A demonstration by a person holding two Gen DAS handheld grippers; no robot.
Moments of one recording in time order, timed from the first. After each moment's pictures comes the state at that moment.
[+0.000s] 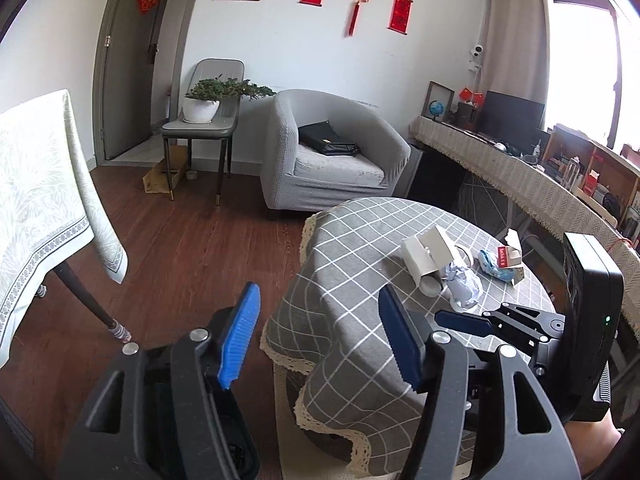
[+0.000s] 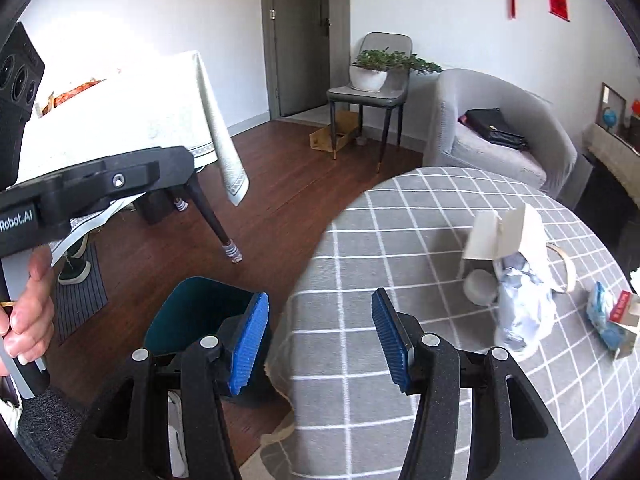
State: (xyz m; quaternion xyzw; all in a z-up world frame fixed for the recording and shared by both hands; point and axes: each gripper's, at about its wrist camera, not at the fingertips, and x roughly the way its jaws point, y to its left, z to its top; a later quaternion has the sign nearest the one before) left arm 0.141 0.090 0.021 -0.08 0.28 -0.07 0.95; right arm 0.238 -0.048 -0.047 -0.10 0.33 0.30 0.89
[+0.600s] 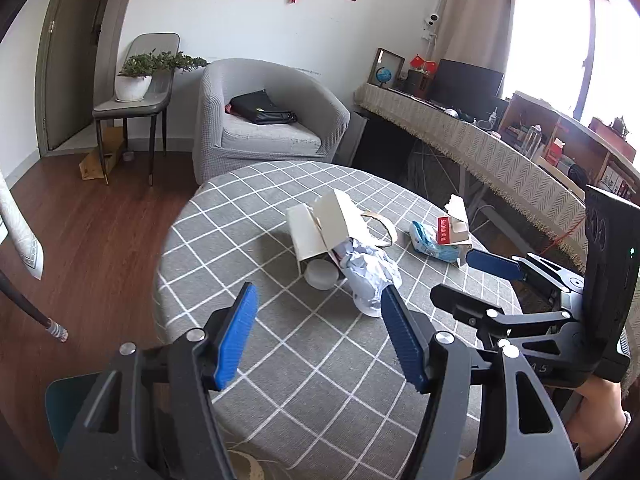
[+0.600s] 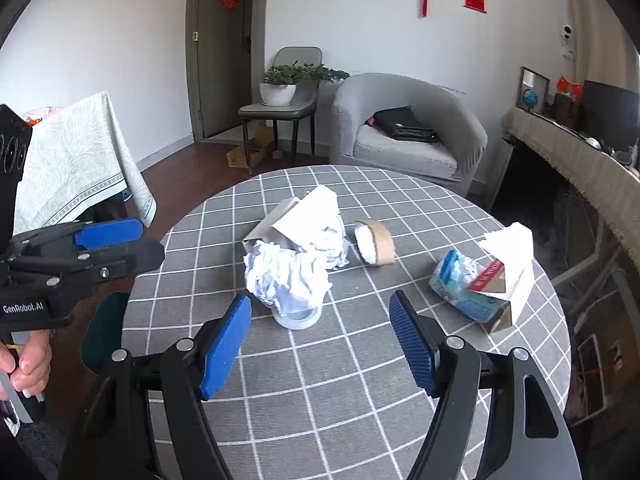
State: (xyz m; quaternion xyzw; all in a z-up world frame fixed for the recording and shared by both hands) left arm 0.193 -0.026 -0.007 -0.09 0.32 -0.17 0.93; right arm 0.266 -0.185 -0.034 -0.07 0.31 0.18 0.93
